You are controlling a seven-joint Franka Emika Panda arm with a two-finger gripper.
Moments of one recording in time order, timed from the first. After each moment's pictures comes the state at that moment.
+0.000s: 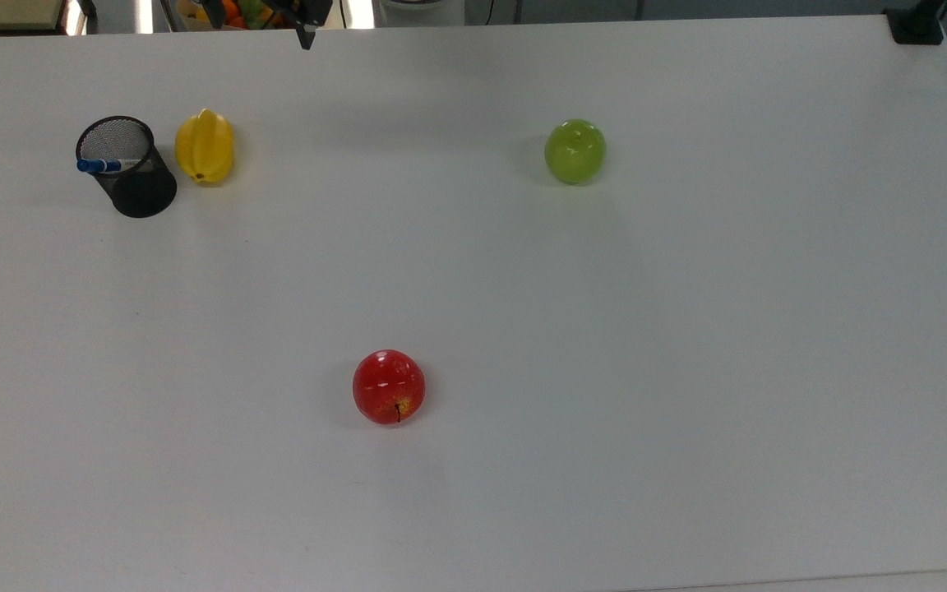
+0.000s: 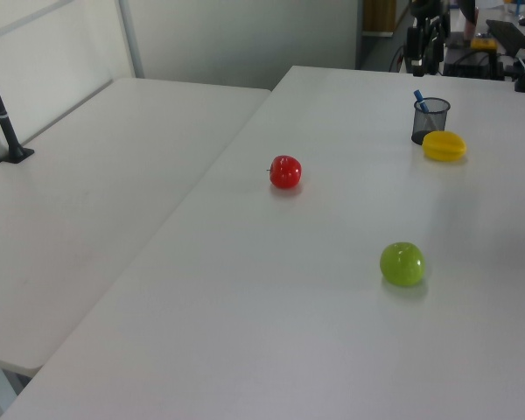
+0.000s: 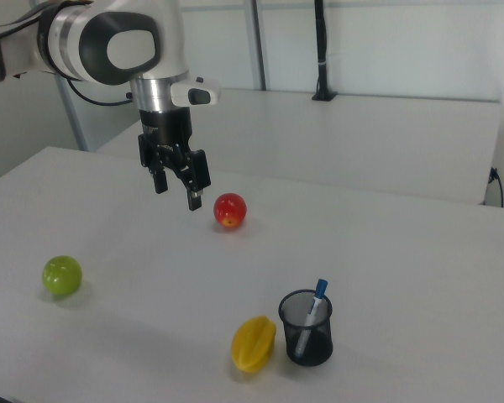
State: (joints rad) arm 0.06 0.05 -0.19 -1.63 -0.01 1.59 0.07
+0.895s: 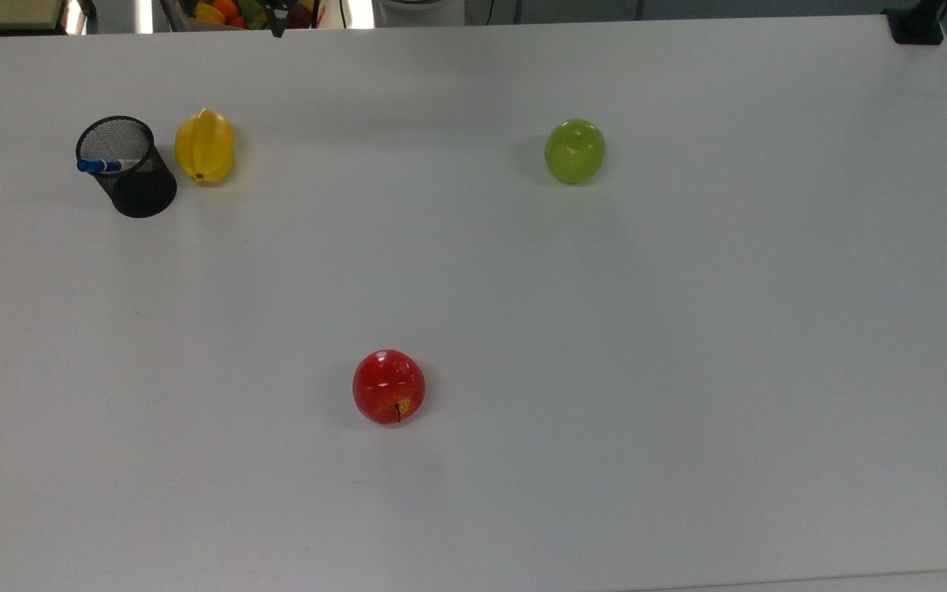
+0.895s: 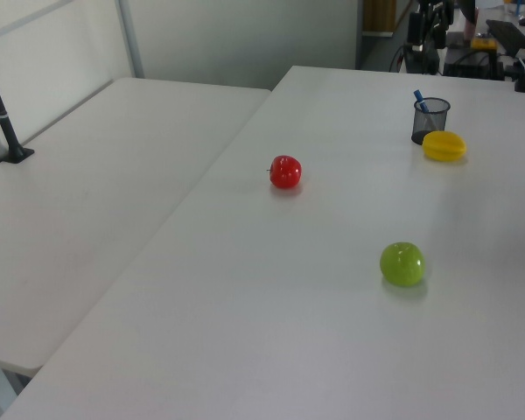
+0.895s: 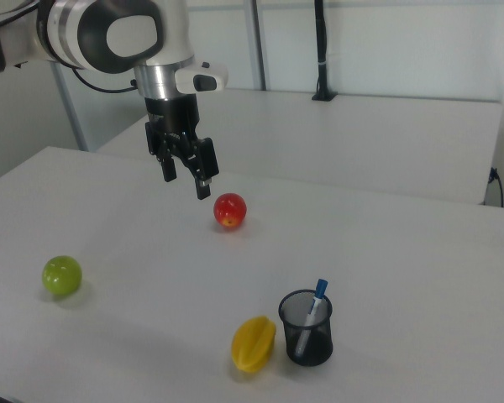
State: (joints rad) arm 0.03 0.05 -0.20 -1.59 0.00 1.59 0.07
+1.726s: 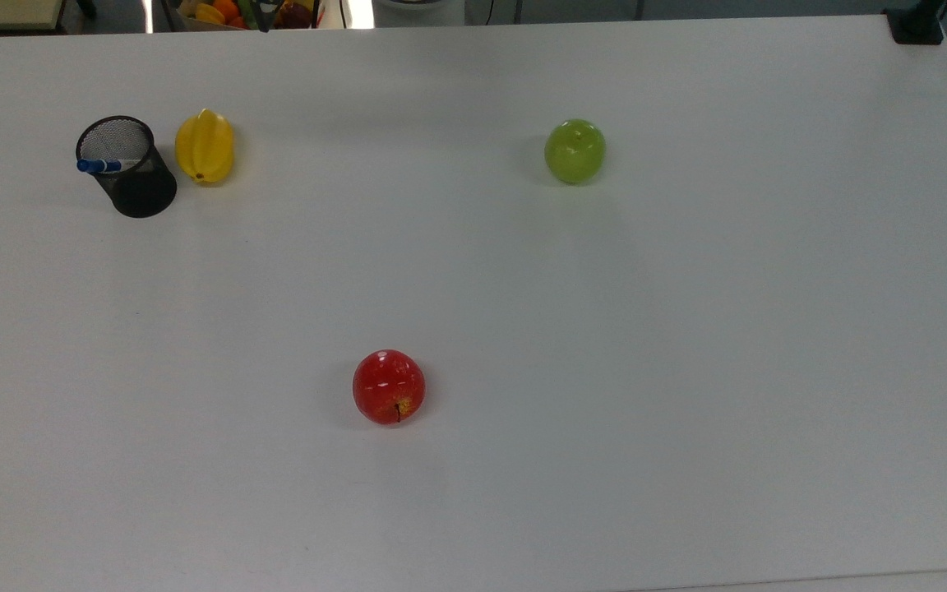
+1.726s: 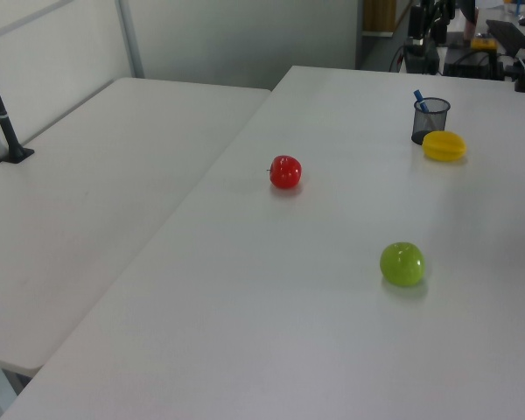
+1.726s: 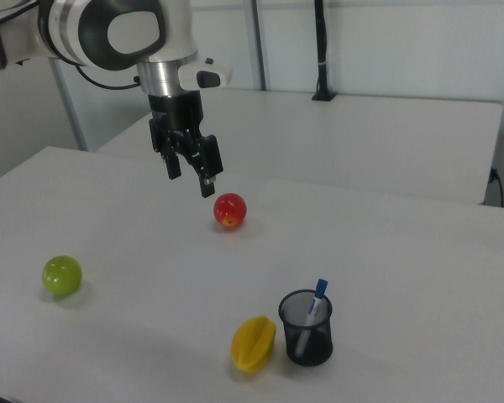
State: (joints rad) arm 0.03 0.05 -0.21 -1.57 0.00 1.59 0.07
